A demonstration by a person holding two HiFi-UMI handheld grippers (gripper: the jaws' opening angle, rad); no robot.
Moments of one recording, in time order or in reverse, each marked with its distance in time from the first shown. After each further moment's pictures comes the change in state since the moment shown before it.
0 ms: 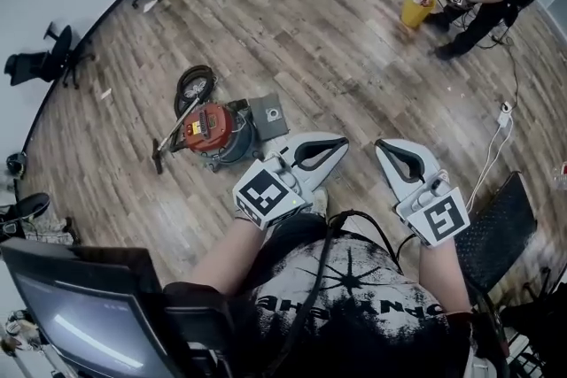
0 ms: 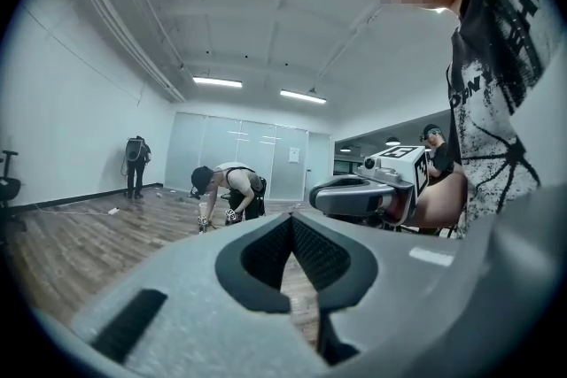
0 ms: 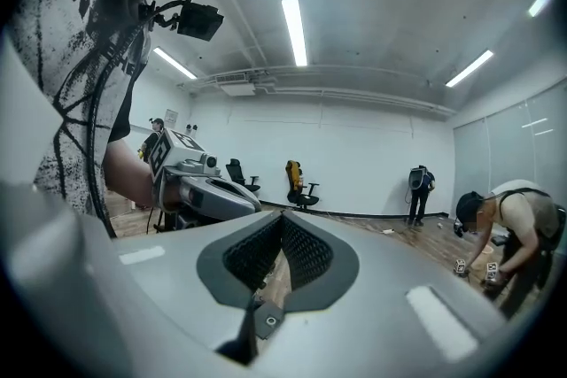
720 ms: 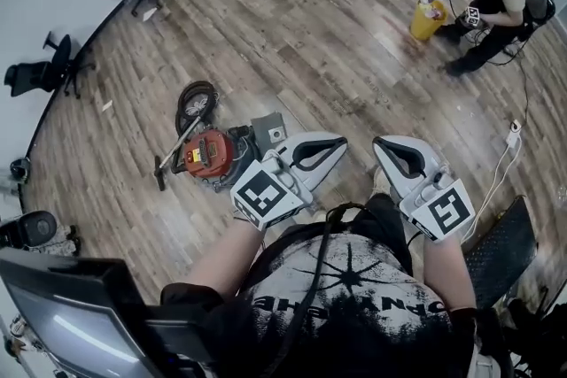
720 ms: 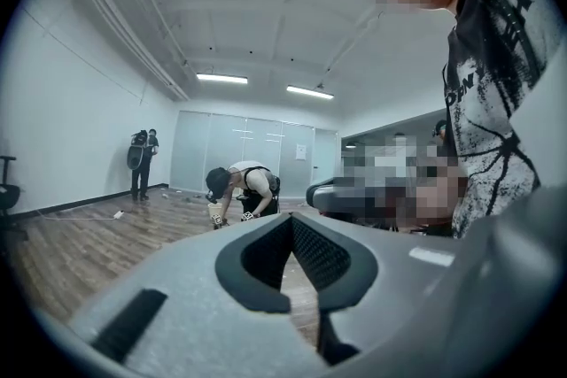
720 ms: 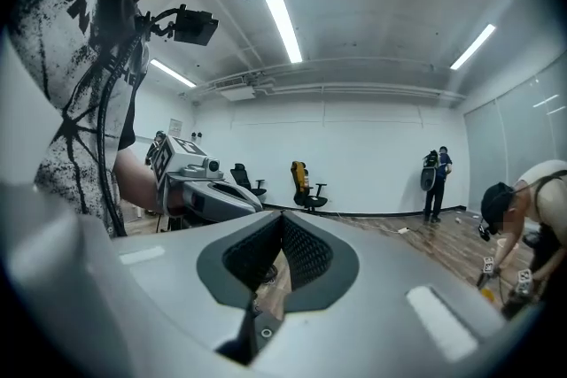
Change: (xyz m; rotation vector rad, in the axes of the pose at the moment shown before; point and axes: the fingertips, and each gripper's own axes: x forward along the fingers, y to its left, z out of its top) left arm 0.065 0.139 0.007 0.016 0.027 0.017; right arm 0.097 -0.118 -0.029 0.050 0.032 0.077
